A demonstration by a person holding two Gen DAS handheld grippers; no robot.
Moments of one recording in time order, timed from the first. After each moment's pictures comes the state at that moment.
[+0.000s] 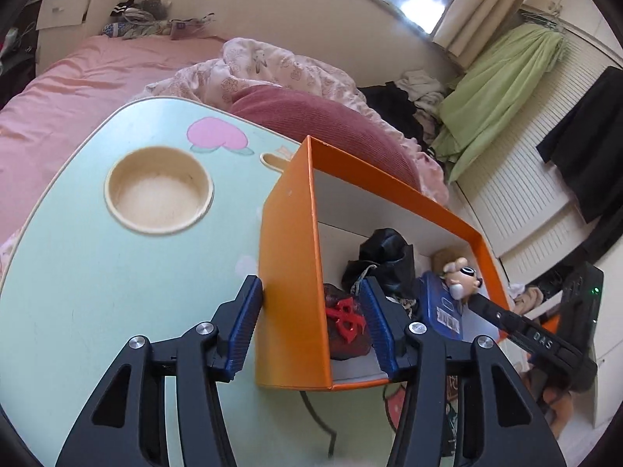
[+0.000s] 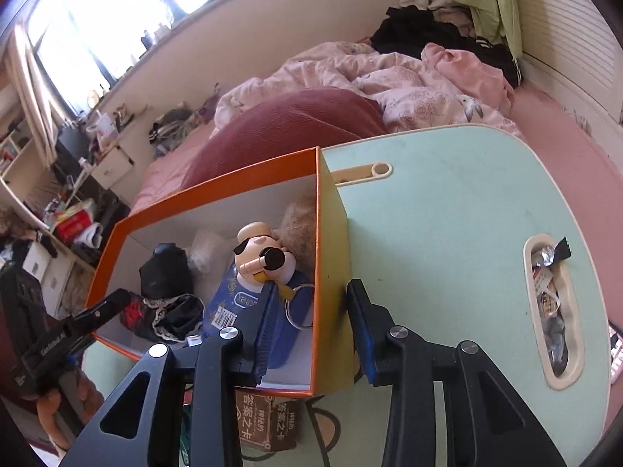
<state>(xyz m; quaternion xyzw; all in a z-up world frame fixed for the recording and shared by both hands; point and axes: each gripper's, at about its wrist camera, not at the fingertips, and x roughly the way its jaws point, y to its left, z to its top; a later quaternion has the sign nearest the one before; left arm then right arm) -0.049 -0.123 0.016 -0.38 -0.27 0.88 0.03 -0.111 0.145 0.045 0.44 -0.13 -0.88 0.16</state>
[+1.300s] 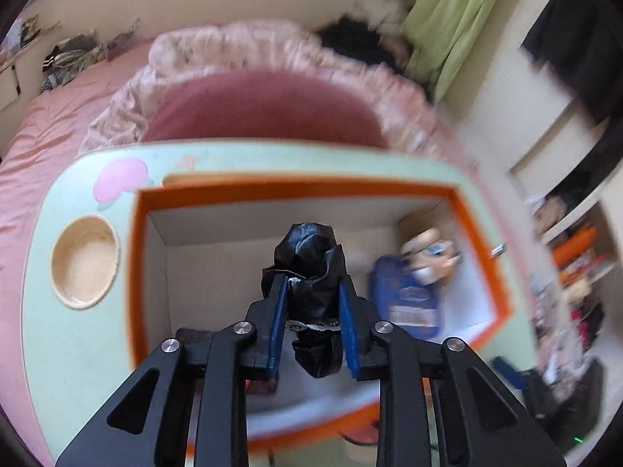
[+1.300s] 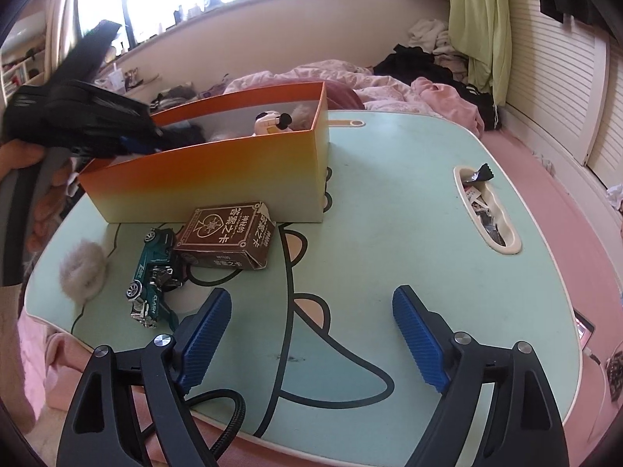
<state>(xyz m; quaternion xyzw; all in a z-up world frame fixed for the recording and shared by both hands) -0.101 -0.051 0.064 -0.45 -0.13 0.88 0.08 0.014 0.147 0.013 0.38 -0.01 -0.91 0.13</state>
